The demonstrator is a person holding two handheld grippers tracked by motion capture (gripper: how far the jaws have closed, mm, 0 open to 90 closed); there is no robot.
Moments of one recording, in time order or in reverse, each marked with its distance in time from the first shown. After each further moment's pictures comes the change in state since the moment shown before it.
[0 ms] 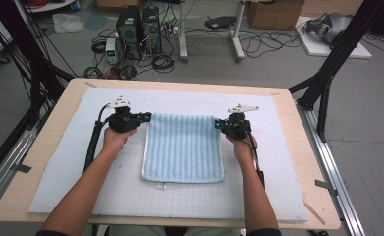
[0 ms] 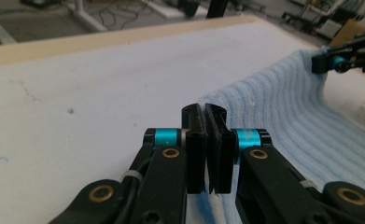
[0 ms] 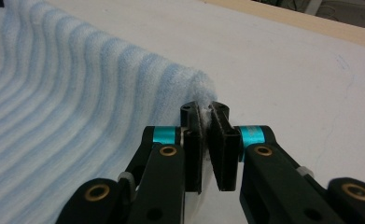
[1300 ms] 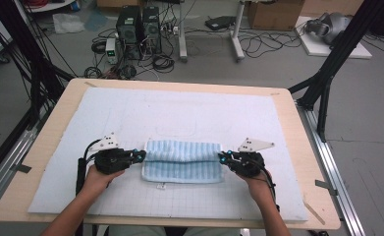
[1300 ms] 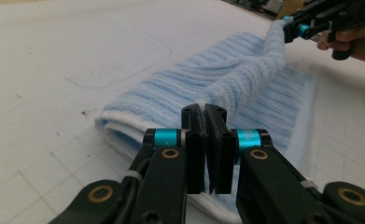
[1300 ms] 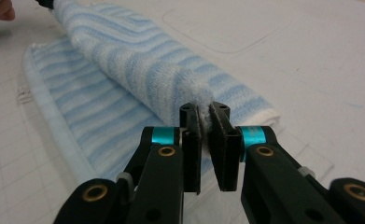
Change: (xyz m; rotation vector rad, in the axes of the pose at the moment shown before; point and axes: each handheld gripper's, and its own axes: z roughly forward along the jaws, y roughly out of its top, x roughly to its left) left arm -0.068 -0.065 -0.073 0.052 -0.173 0.096; right arm 0.052 -0.067 -0.080 -0.025 0.180 -0.130
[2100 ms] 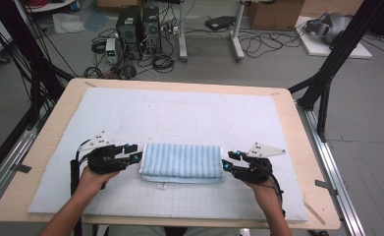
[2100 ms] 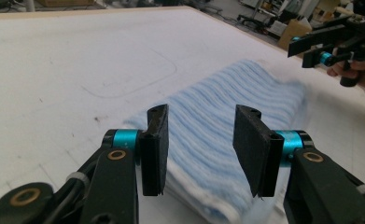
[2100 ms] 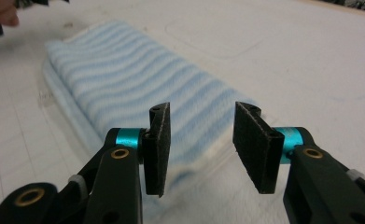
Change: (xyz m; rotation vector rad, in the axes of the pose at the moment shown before) left arm 0.002 0.012 -0.010 -0.083 0.045 -0.071; right arm 0.007 -0.003 -0.023 -0.064 -0.015 0.031
